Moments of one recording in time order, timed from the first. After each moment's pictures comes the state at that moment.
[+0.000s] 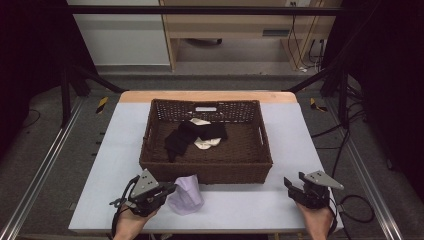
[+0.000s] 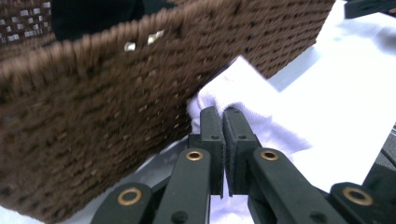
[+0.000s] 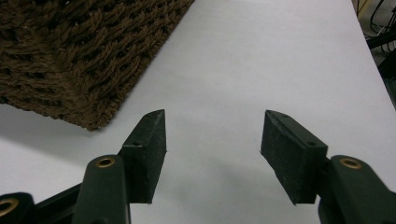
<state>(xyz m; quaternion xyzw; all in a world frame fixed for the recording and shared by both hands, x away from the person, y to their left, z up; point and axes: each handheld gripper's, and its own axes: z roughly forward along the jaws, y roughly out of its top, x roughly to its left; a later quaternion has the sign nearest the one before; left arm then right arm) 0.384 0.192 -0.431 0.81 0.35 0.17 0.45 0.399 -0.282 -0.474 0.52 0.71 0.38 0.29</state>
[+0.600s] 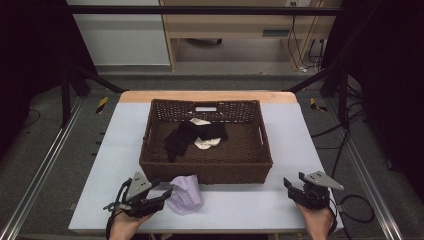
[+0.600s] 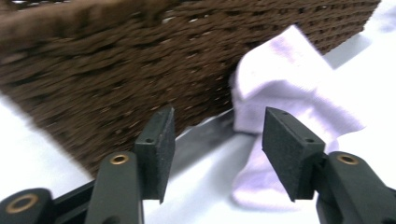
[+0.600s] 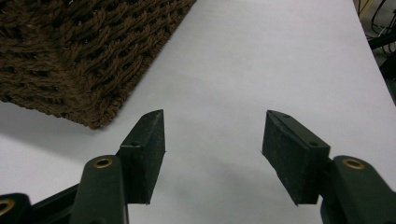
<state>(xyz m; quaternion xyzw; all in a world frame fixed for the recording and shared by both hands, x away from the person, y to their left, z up) 0.380 0.214 -0.441 0.79 0.39 0.20 0.42 0.398 -0.282 -0.474 0.52 0.71 0.39 0.29</state>
